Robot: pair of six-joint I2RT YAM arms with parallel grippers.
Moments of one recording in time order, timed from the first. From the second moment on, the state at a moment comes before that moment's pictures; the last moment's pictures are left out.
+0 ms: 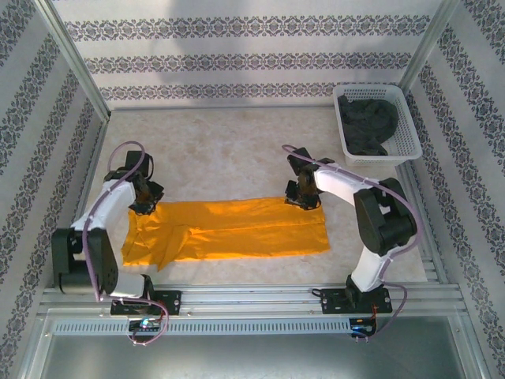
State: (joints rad) left arm 0.08 1.43 0.93 -0.78 -0.01 -1.03; right arm 0.40 1.79 1.13 -0.72 -0.12 0.75
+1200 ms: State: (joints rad) left arm 0.29 1.74 1.21 -0.69 0.04 -0.83; right arm 0.24 2.25 1.89 -0.97 -0.18 0.68
